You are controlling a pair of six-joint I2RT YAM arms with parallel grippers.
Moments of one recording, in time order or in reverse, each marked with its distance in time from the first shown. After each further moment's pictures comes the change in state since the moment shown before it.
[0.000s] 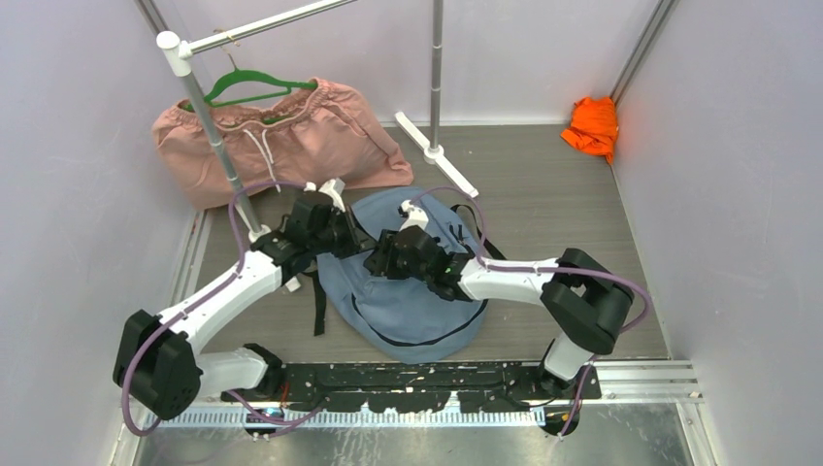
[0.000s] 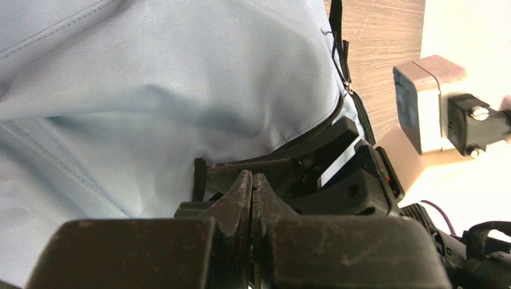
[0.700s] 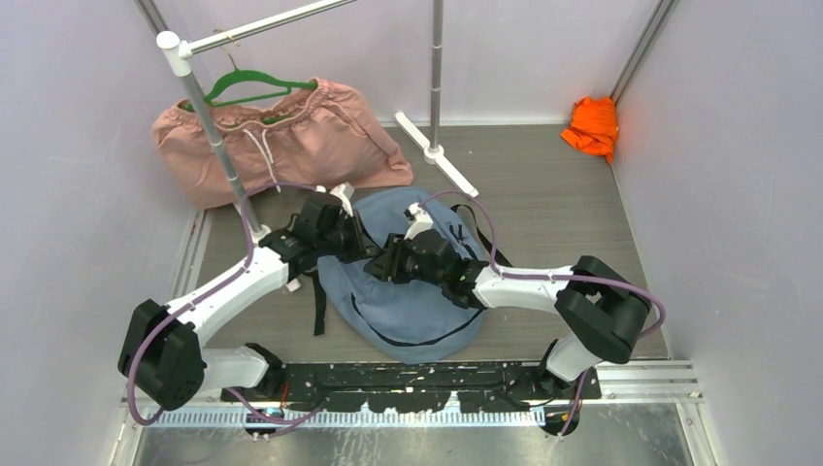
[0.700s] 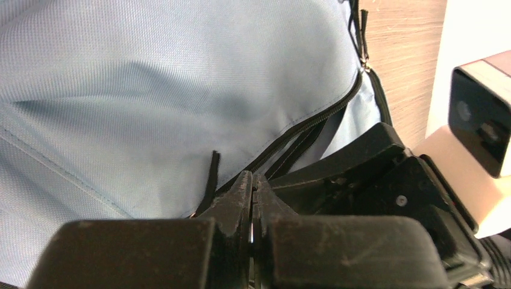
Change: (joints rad) left arm -0.028 0.041 0.018 -0.058 0.018 0.019; right arm -0.018 -0.085 -0.120 0.173 -0.173 -0.007
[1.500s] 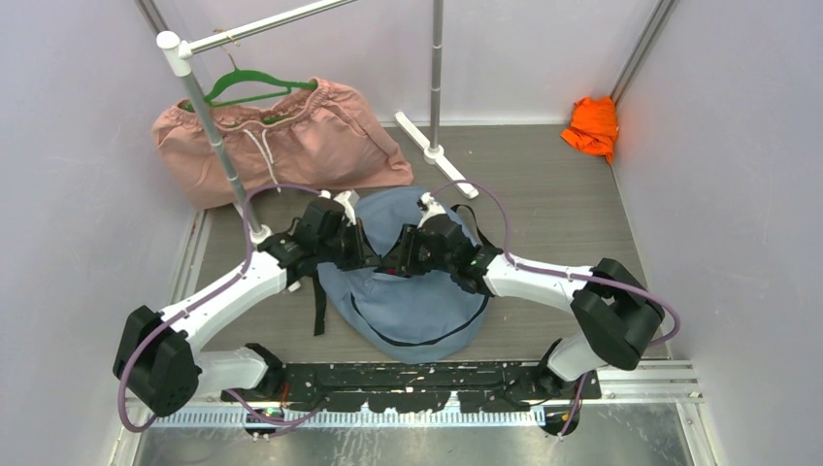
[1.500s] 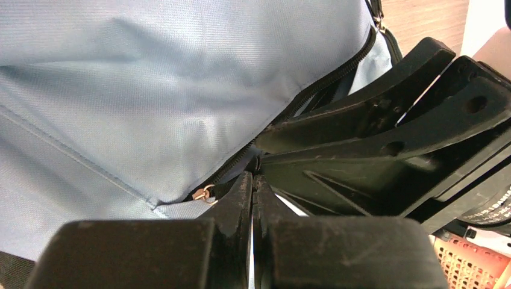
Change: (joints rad) left arm -0.033 -0.028 0.007 -0.071 -0.005 0.060; right arm -0.091 -0.044 0.060 -0.271 -0.062 -0.016
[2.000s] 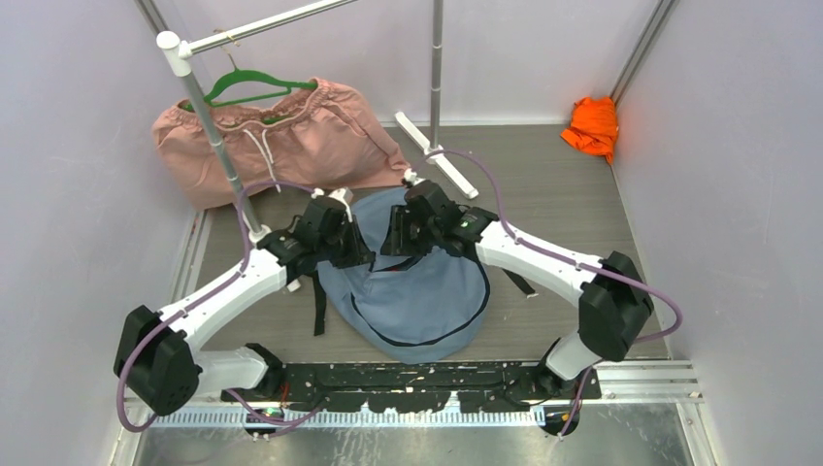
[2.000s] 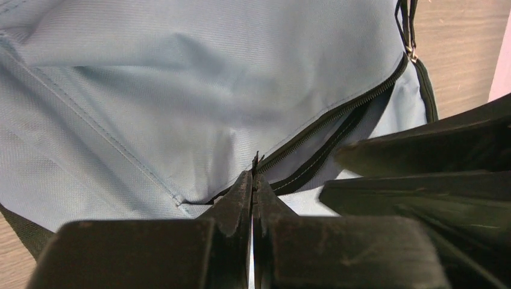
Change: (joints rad) left arm 0.000 -0.008 0.027 -0.069 -0.138 -0.034; right arm -0.032 0.040 0.405 -0.556 0.005 -0.108
